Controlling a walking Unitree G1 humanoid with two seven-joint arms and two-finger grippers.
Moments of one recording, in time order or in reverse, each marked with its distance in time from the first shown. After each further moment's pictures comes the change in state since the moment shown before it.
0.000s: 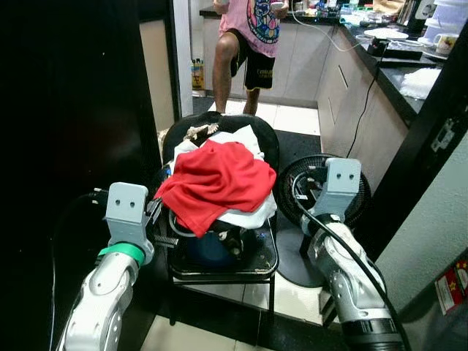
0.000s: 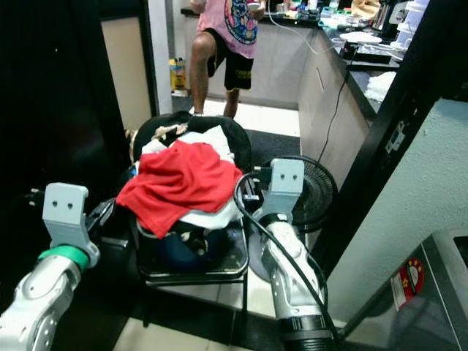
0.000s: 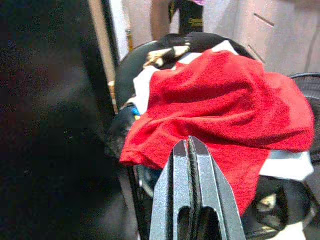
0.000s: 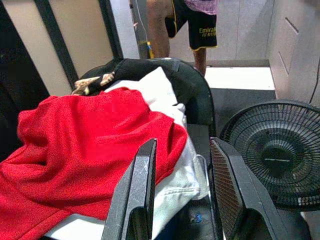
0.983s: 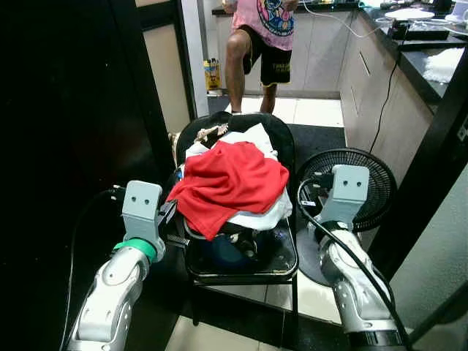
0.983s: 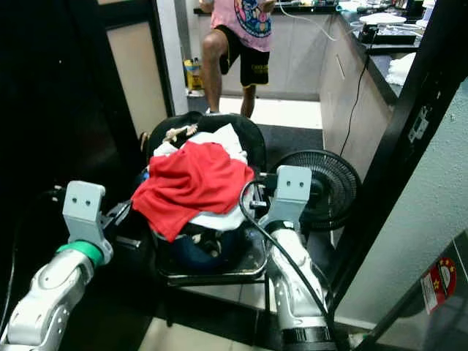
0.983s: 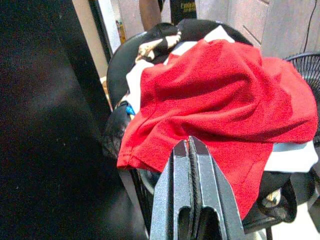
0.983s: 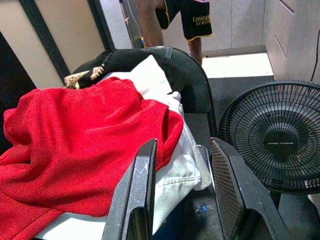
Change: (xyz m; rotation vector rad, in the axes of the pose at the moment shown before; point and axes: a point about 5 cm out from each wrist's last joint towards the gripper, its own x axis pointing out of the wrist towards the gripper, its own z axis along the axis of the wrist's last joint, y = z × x) left arm 0.014 -0.006 -0.005 -0.018 0.016 -0.069; right arm -0.010 -0.005 -0.003 -0.027 0.010 -0.074
